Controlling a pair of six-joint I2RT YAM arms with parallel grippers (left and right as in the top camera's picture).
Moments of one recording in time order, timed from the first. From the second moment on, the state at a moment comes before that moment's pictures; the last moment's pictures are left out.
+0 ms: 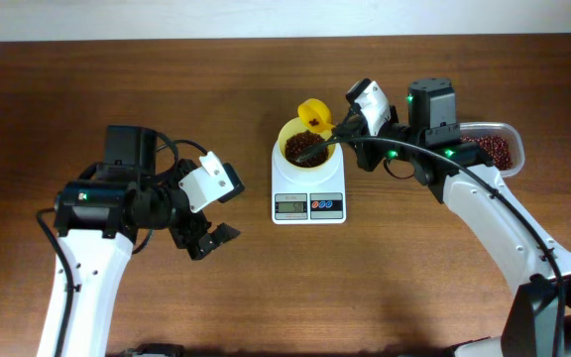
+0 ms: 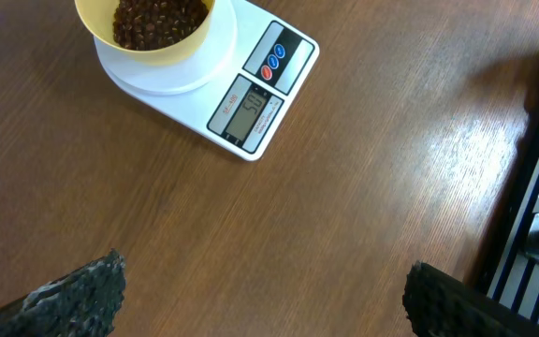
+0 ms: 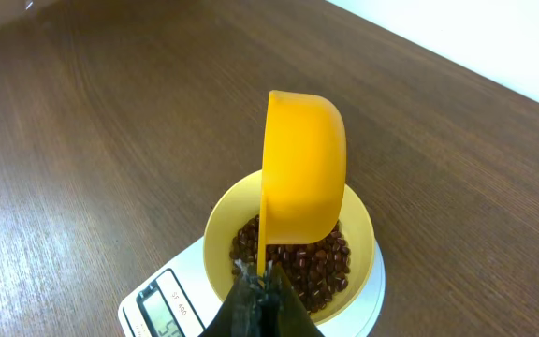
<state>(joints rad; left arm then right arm) -0.05 1.25 1.23 -1.21 0.54 0.92 0.23 1.61 1.14 -0.20 -0.65 -0.30</state>
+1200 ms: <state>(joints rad) -0.05 1.25 1.23 -1.21 0.54 0.92 -0.47 1.56 1.14 -0.55 -0.53 -0.15</state>
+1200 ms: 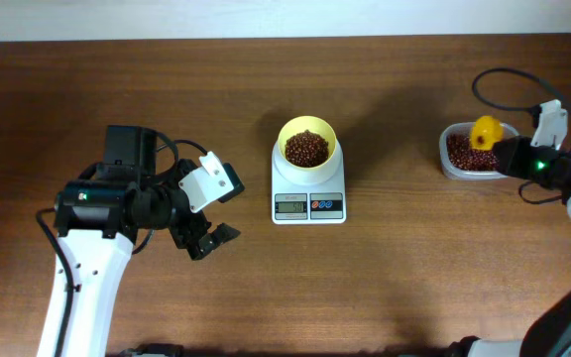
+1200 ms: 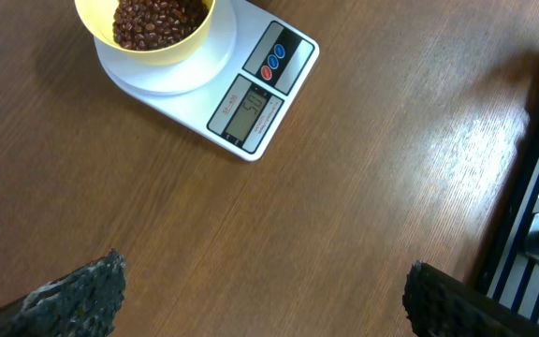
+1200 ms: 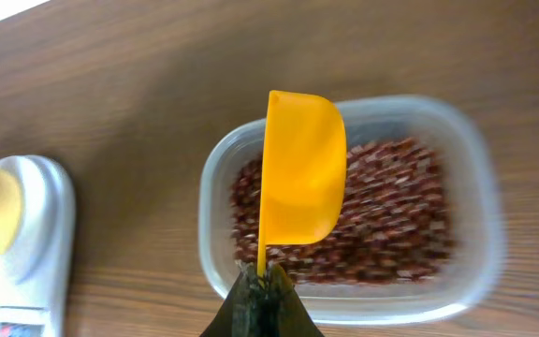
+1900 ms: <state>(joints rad) -0.05 1.25 1.23 -1.21 0.54 0.92 -0.19 1.32 1.14 -0.57 0.06 -0.47</state>
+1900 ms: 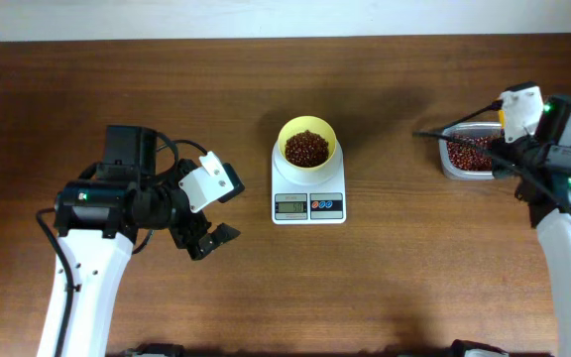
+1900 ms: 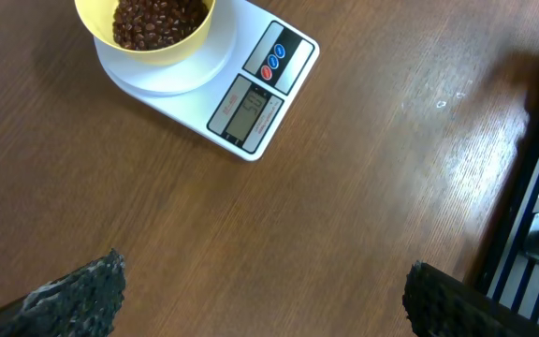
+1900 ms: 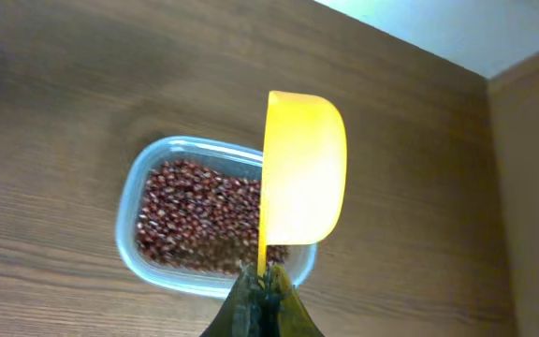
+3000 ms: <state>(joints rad) -0.05 1.25 1.23 -1.21 0.54 0.92 -0.18 1.06 0.85 -0.96 -0.29 0.54</state>
